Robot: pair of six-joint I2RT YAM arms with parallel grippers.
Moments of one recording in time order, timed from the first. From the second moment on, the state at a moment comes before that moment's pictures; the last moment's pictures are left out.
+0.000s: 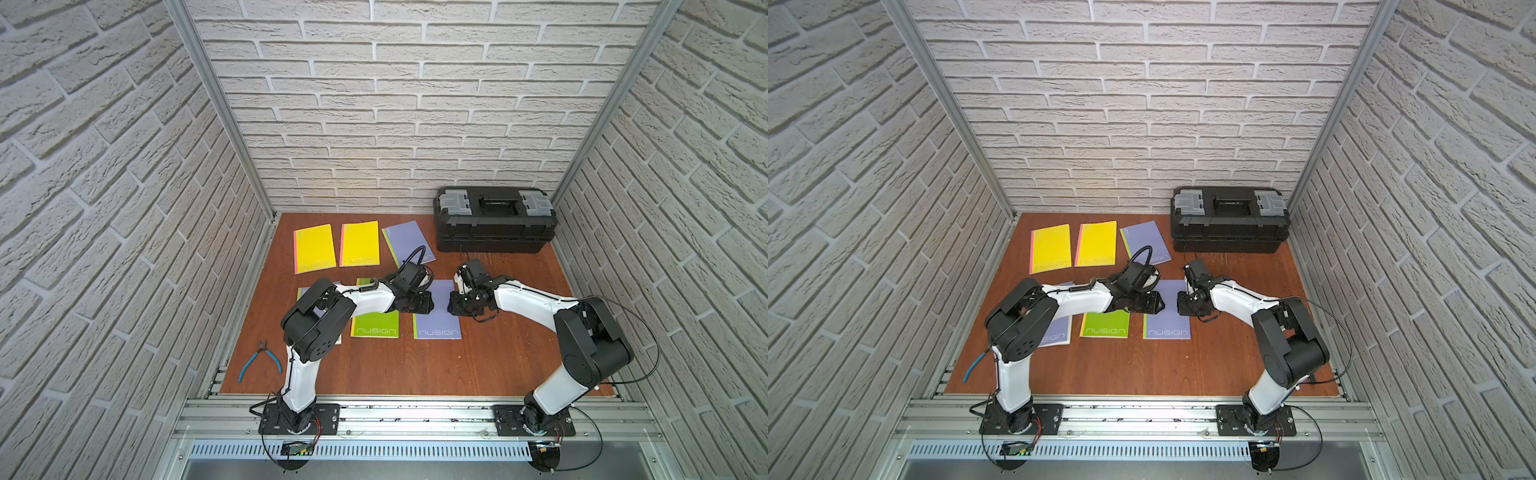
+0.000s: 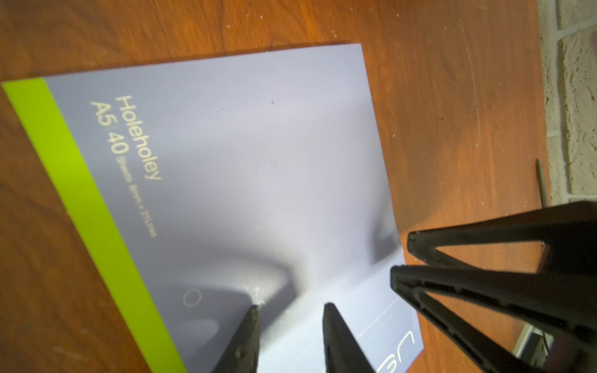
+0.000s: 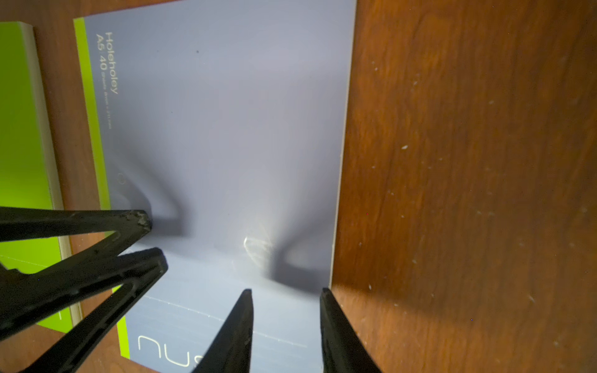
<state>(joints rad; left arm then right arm) -0.78 1.95 1.16 -0.14 0.24 -0.58 0.38 1.65 0.94 -0.52 -0.12 0.46</state>
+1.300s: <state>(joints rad) -0.67 1.87 1.10 -0.21 0.21 -0.56 0.47 1.73 0.98 -0.46 -0.10 0.51</state>
